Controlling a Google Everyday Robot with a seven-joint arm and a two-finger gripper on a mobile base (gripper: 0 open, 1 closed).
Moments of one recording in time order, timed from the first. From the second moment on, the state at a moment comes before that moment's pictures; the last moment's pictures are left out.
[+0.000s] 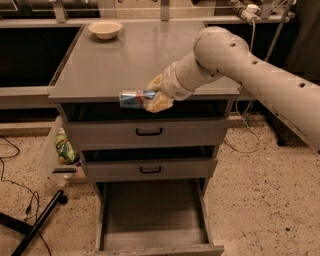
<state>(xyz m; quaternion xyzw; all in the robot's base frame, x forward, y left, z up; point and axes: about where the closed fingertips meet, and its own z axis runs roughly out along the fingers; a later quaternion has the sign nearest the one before) 0.660 0.015 0.824 -0.70 0.61 0.08 0.36</state>
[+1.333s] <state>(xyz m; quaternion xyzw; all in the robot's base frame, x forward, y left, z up) 0.581 0.031 0.716 -0.68 0.61 0.18 0.37</state>
